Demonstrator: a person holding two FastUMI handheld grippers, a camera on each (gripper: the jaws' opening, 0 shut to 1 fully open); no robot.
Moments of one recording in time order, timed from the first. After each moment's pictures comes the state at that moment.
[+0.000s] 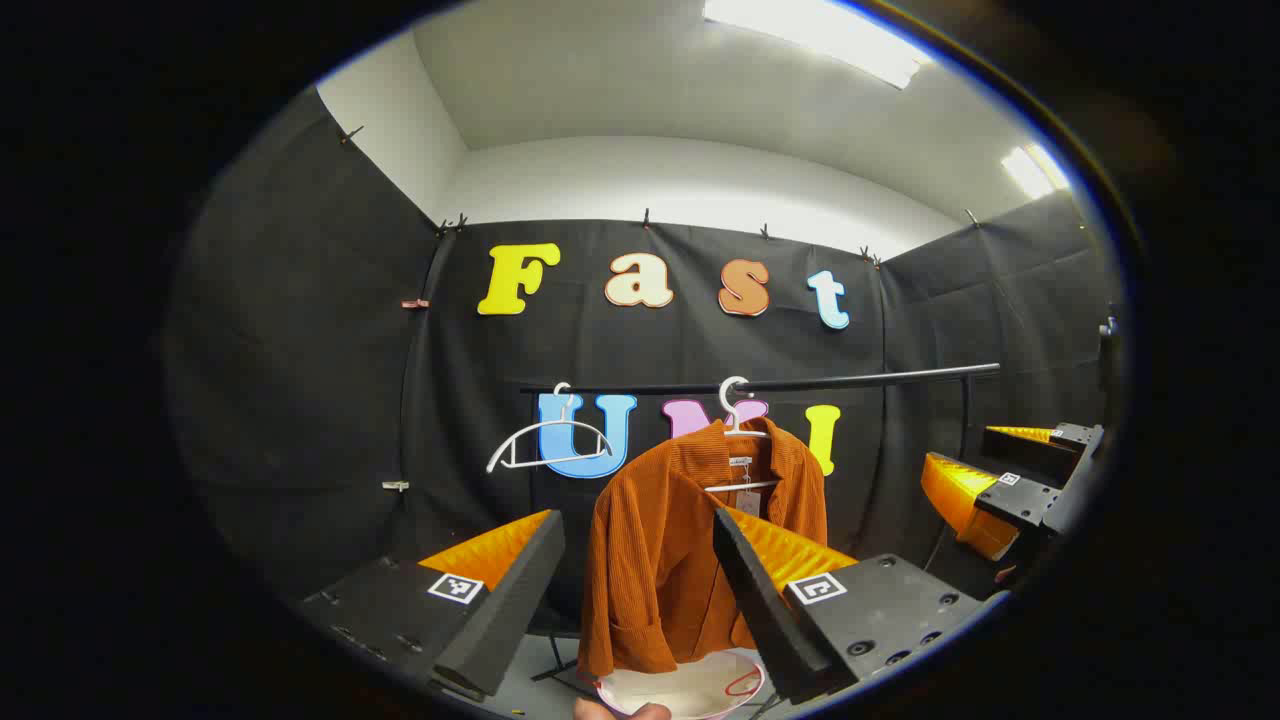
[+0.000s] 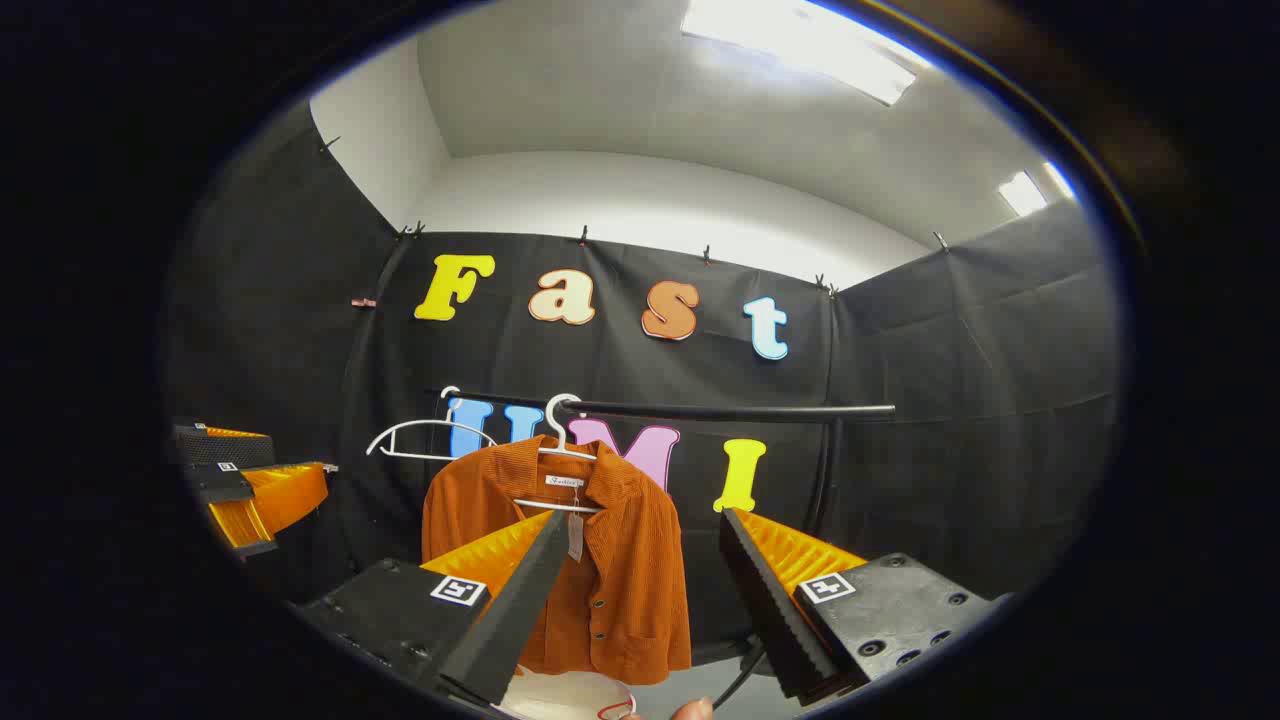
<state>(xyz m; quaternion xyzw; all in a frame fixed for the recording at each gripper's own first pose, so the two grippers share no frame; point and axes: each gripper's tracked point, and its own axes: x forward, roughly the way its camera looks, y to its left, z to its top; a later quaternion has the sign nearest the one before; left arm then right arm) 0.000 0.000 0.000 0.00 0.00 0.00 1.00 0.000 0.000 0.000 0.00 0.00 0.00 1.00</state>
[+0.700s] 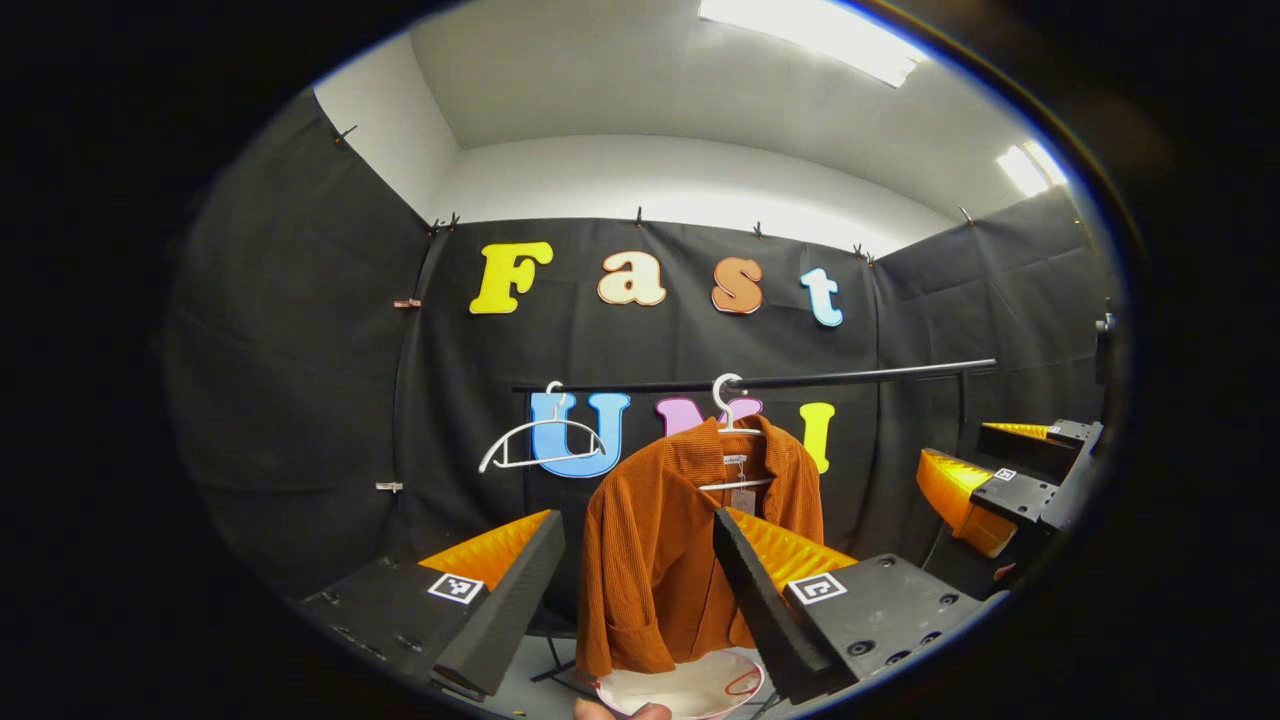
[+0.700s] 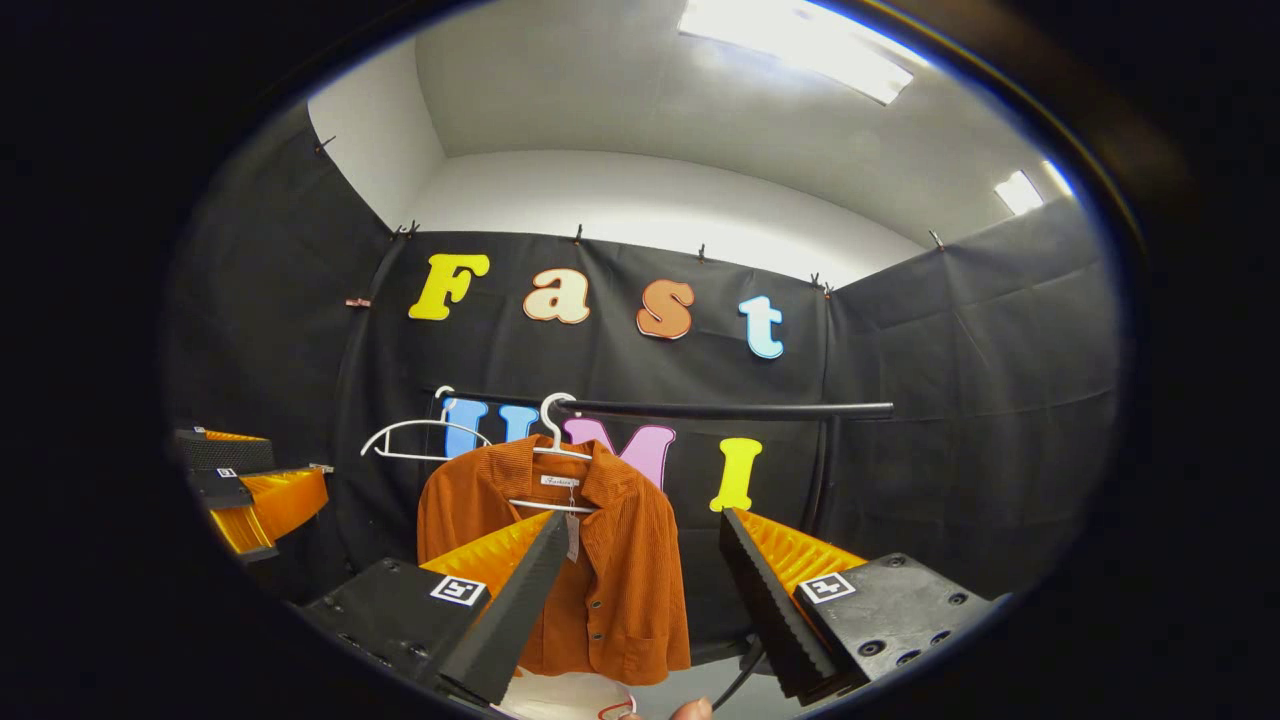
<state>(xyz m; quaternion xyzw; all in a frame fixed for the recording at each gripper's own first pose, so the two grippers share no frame) 0.005 -0.005 -0.003 0.00 0.00 -0.01 1.00 0.005 -0.005 -0.004 0.00 0.00 -0.01 1.00</state>
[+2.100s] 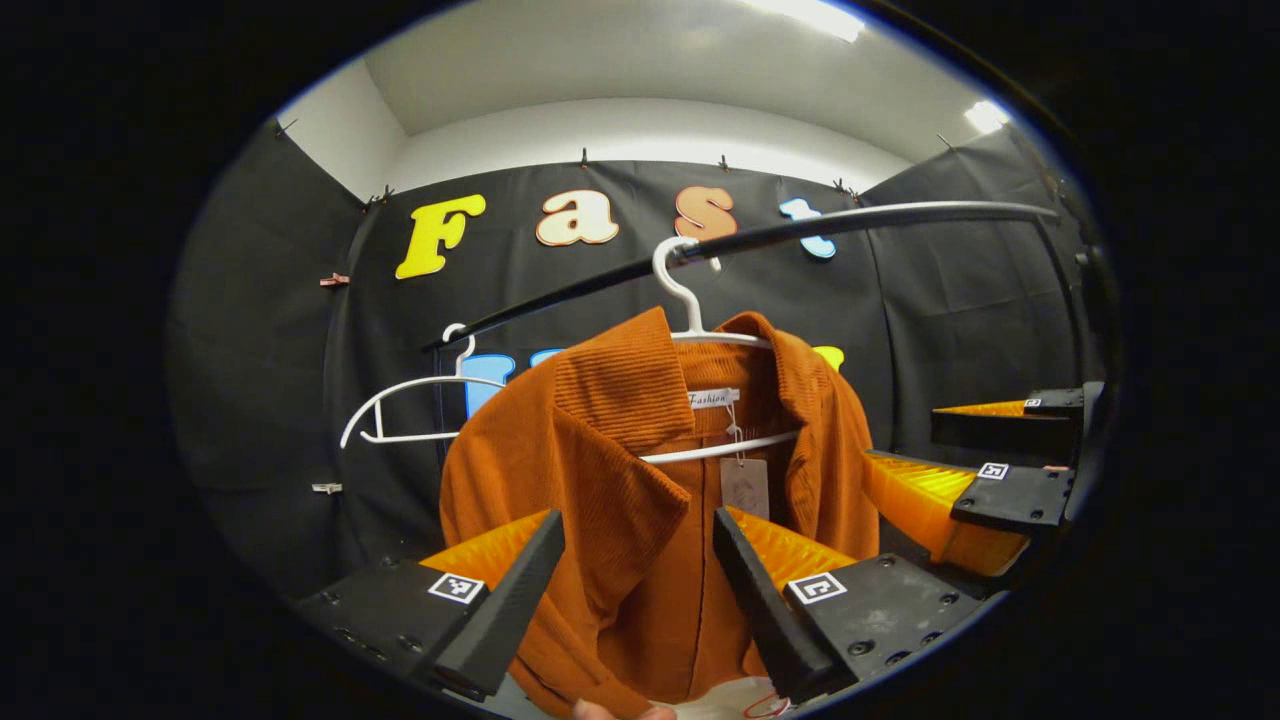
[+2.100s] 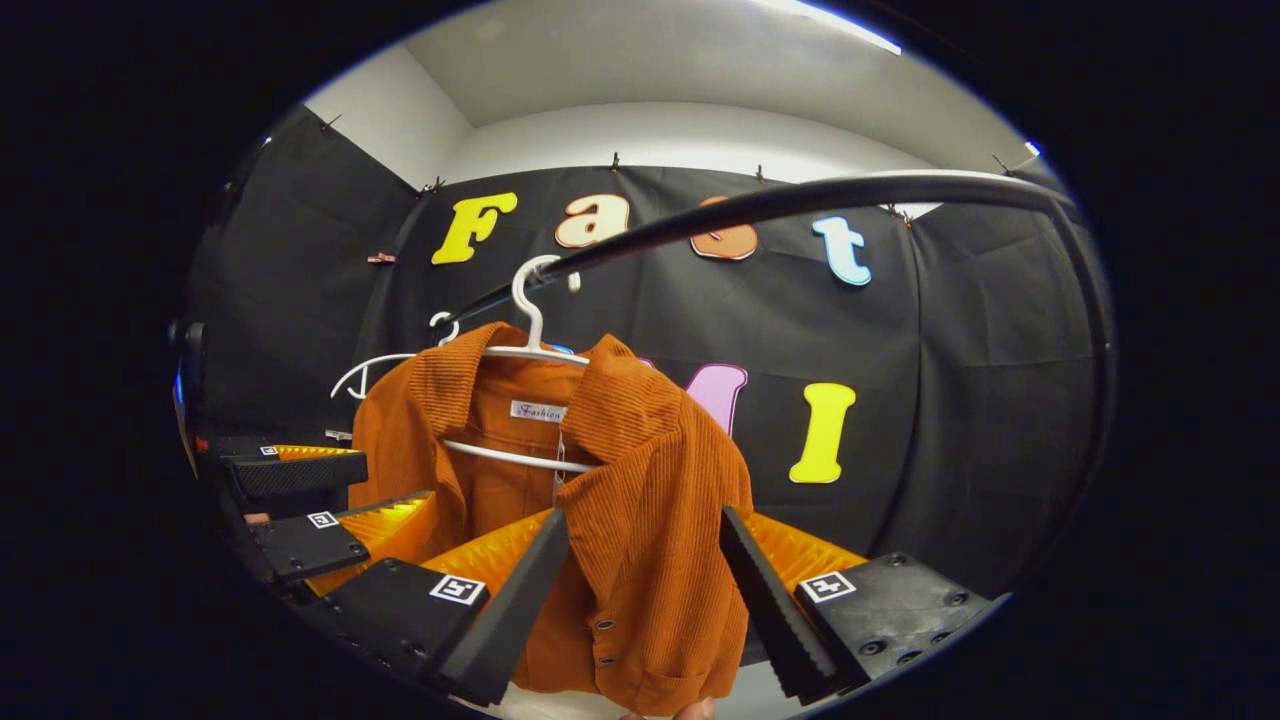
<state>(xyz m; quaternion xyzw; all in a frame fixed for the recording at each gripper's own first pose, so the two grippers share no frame) 0.246 -0.083 -0.134 0.06 0.02 -0.02 1.00 0.231 0.013 -0.176 0.03 0.06 0.11 0.99</state>
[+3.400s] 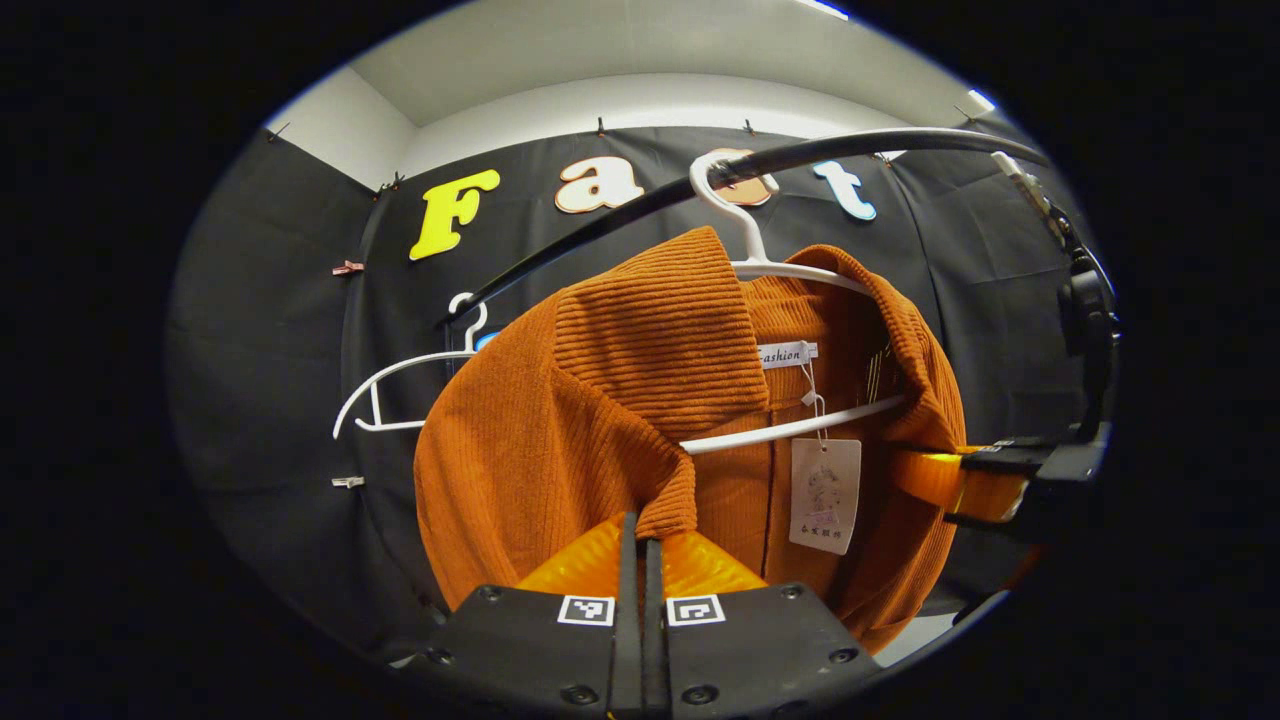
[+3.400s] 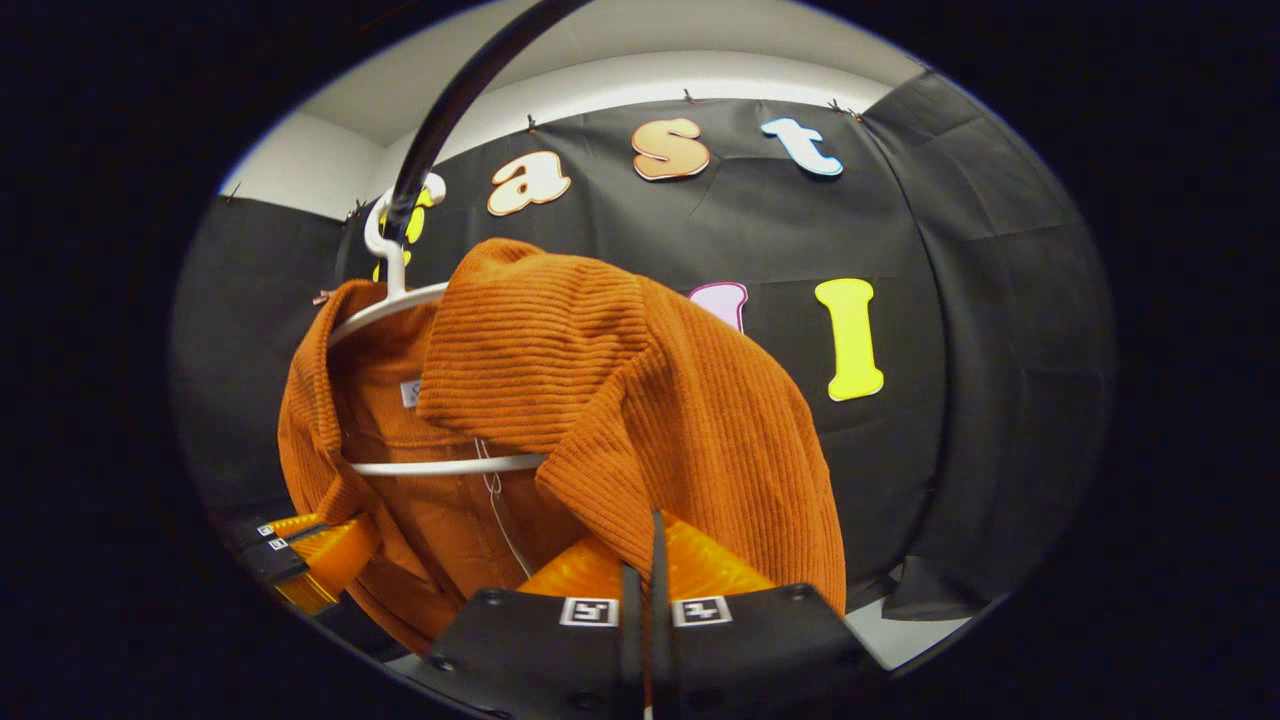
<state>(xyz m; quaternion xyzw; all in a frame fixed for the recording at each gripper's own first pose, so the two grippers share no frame) 0.302 -0.066 -0.156 0.07 0.06 0.03 1.00 0.313 0.028 -0.237 0.17 0.15 0.11 0.97</state>
